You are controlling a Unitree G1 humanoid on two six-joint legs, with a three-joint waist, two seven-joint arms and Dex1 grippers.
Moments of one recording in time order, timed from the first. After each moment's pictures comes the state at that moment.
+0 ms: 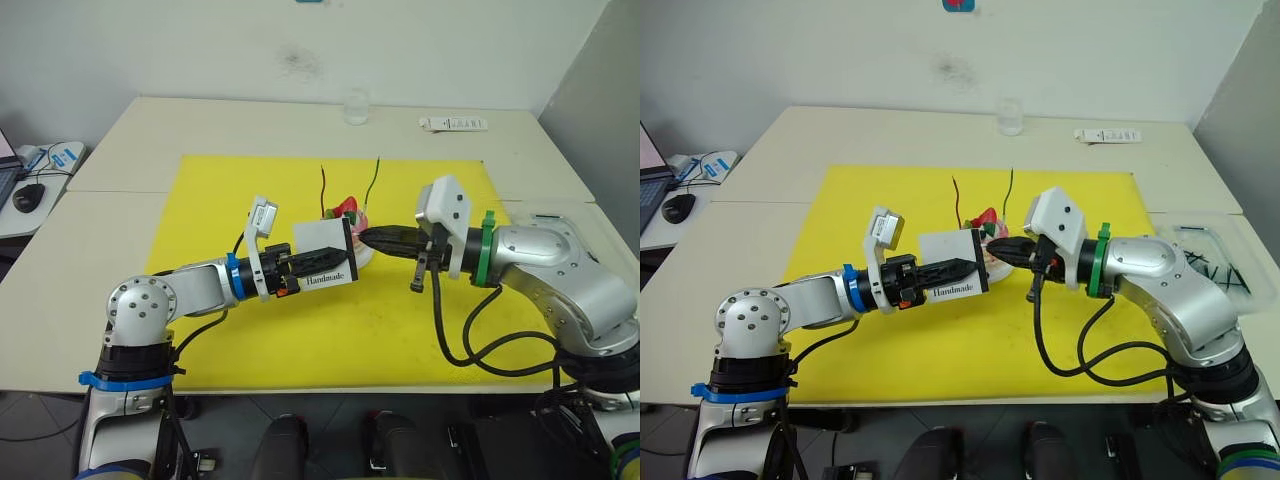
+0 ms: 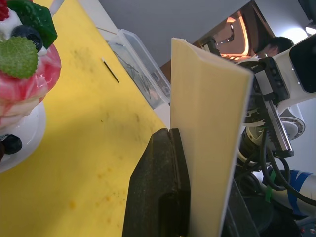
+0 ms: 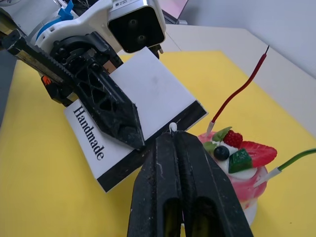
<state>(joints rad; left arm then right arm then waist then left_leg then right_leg) -0.51 0.50 0.15 -0.11 -1.43 1.23 -0.36 -0.61 -0.64 0.18 -0.49 0.48 0.72 0.76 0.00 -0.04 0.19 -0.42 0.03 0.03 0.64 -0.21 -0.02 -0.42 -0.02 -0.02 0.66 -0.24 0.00</state>
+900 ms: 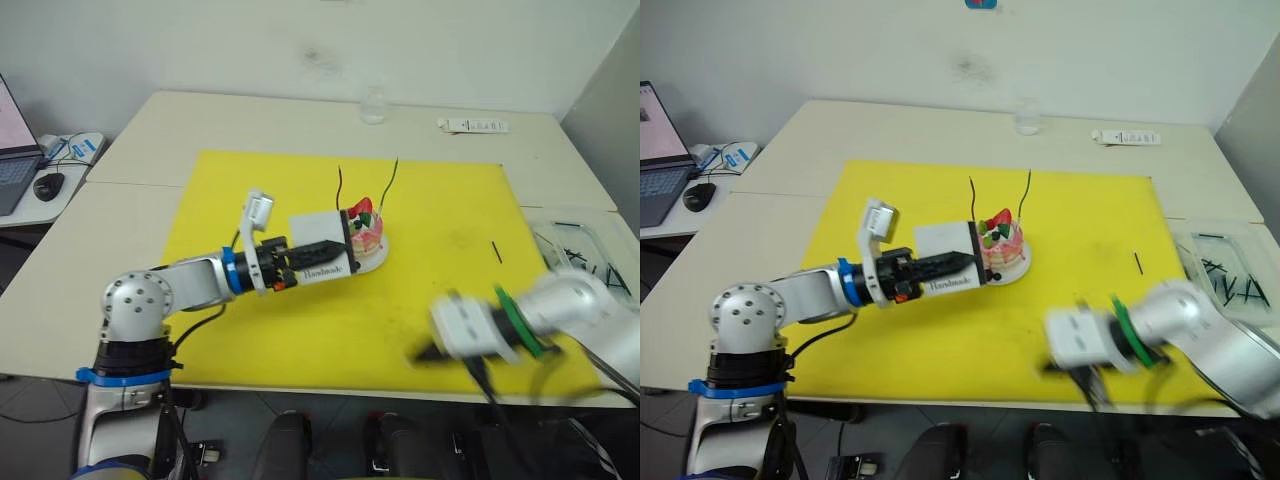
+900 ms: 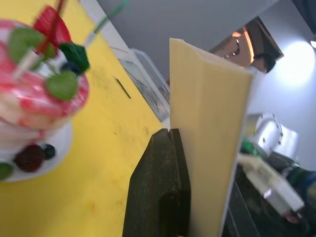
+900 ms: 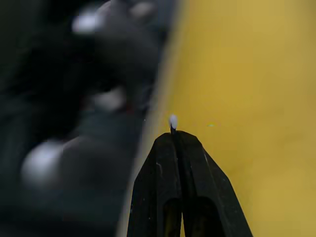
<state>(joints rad) -0.55 0.51 0.19 -0.07 -1.43 1.22 -0.38 -0.34 -1.25 0.24 -0.70 0.49 0.58 1.37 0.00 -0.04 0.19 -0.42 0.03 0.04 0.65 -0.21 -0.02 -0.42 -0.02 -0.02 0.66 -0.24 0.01</state>
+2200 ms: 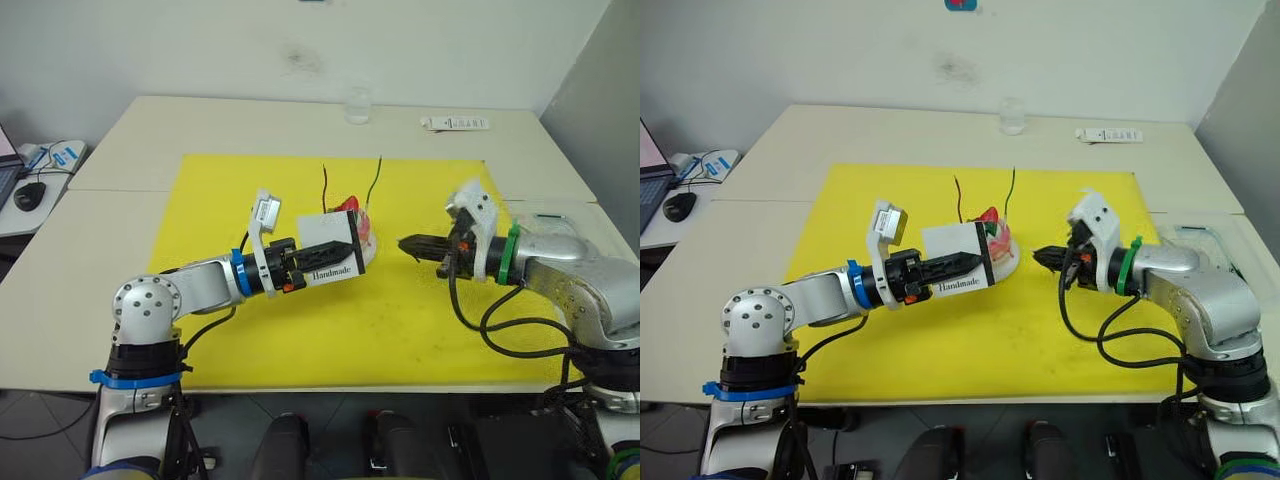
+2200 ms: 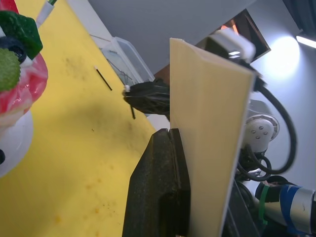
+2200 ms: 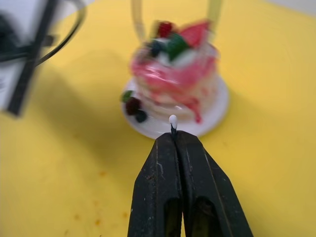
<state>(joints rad) -0.51 0.45 0.16 -0.13 -1.49 1.23 -0.29 -0.51 -0.56 -0.10 -0.35 0.53 1.16 0.66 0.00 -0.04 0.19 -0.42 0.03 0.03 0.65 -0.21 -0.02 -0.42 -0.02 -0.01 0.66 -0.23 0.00</state>
